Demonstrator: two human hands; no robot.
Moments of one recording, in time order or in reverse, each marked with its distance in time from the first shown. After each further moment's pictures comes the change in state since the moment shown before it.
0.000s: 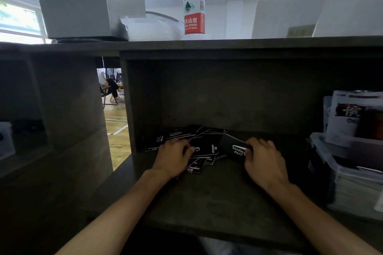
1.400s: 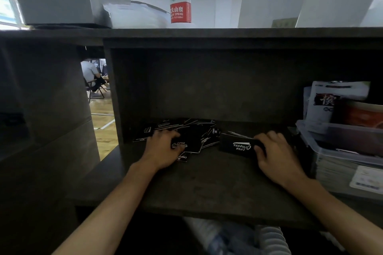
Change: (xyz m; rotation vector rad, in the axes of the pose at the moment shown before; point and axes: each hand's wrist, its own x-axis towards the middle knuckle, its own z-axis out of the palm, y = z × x) left_hand -0.007 0.004 0.001 0.020 -0.040 -0.068; right_hand -0.022 0.070 -0.024 -0.004 -0.015 -0.137
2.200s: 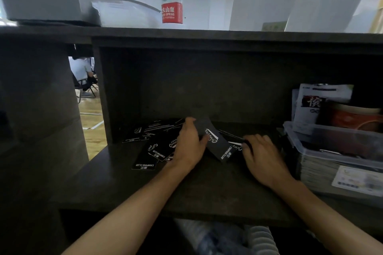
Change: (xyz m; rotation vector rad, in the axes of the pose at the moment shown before) left_hand 0.004 0.104 0.029 -0.554 0.183 0.013; right_hand -0.002 -0.006 -0.002 0.031 -0.033 0.058
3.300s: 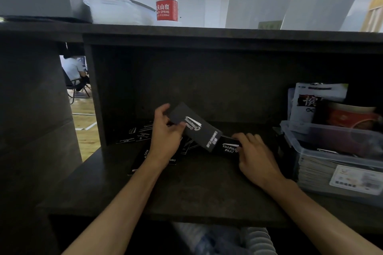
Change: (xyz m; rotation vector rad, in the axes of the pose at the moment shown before) left_hand 0.011 -0.022 -0.035 -0.635 0.089 -0.031; right_hand 0.001 -0.015 0.001 -0.035 -0.073 -0.039
